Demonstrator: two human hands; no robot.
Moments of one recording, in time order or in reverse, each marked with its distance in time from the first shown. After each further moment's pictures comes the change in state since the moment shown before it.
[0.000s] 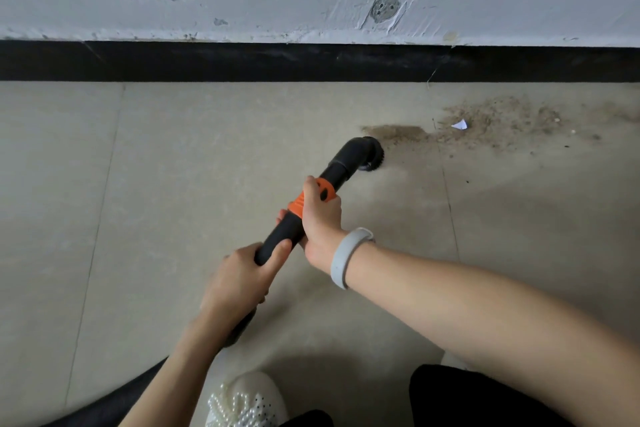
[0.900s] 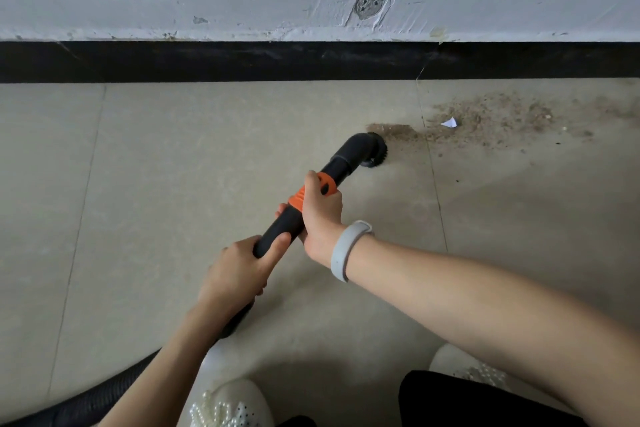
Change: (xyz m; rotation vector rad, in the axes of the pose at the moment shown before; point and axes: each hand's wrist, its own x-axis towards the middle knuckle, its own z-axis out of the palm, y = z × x) left_hand 0.012 0.016 0.012 0.045 -0.012 0.013; right_hand 0.004 -0.020 -0.016 0.021 0.027 -0.021
